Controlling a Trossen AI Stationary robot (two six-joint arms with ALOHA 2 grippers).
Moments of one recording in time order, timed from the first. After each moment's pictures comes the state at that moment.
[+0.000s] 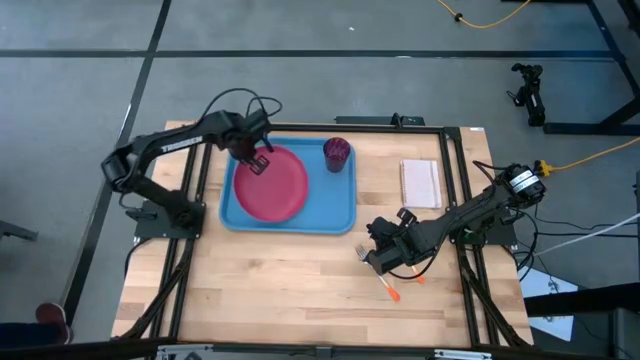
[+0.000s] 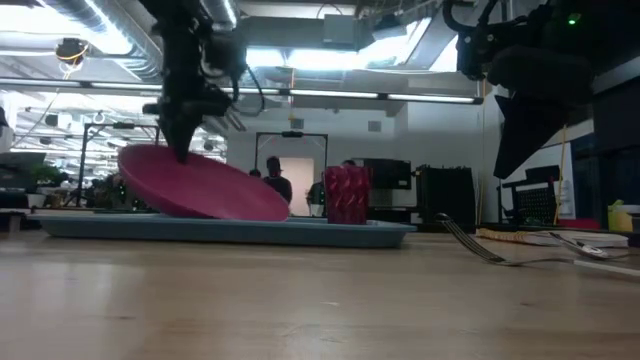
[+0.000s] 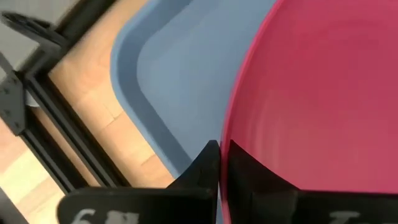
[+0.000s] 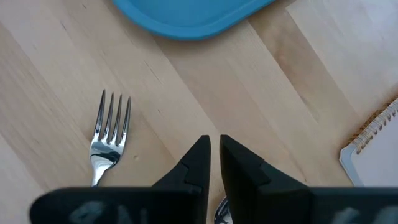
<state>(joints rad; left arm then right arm) 0.63 1.45 1.12 -1.06 -0.21 -0.28 0.47 1.62 1.05 -0.91 0.49 1.04</state>
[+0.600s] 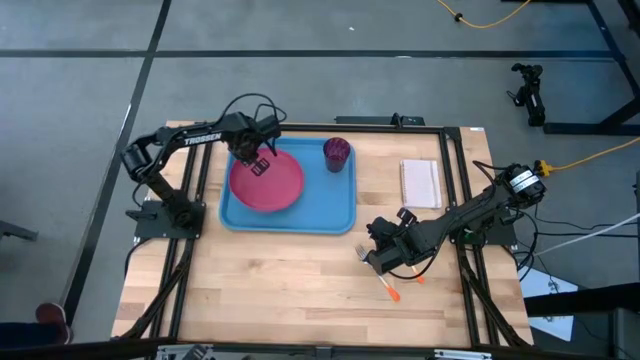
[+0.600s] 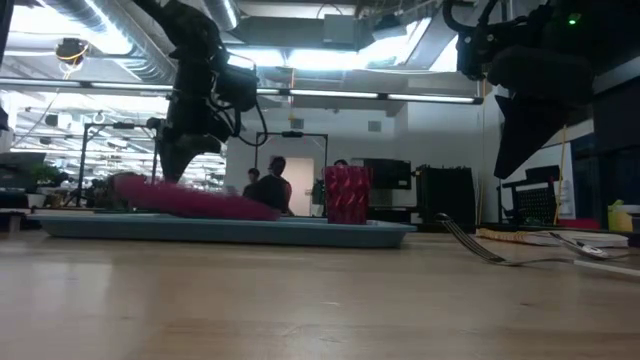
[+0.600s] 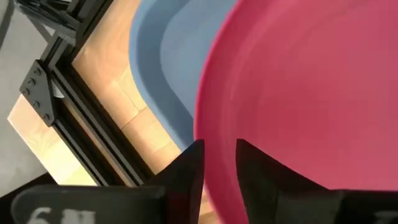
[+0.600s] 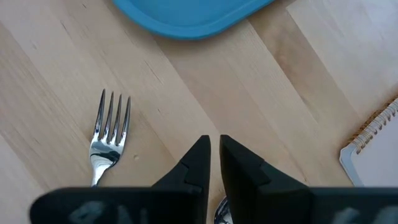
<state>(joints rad) 0.64 1.60 1.12 -1.07 -0.34 -0.26 0.47 1.62 1.05 -0.91 0.49 1.04</state>
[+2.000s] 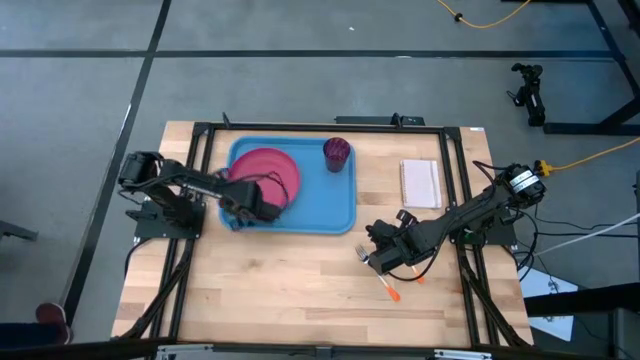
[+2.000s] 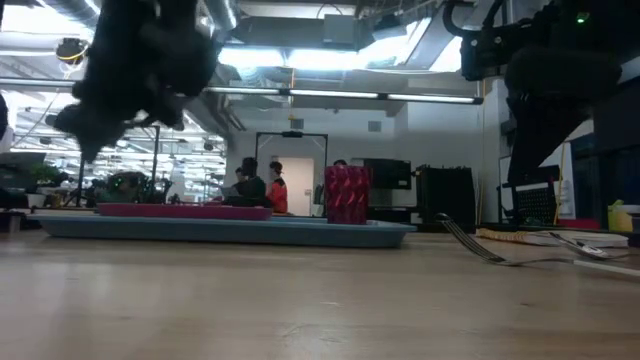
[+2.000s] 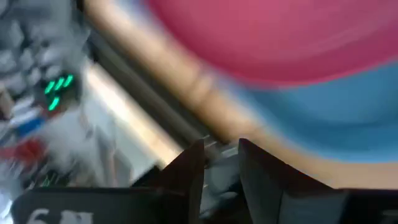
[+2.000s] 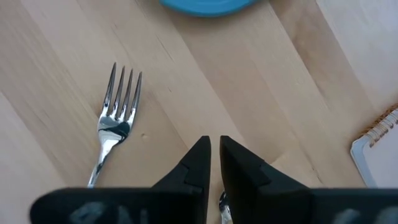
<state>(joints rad) -0.04 1.57 0.96 -1.53 -0.43 -0.73 0.47 1.62 1.05 -0.91 0.41 0.99</state>
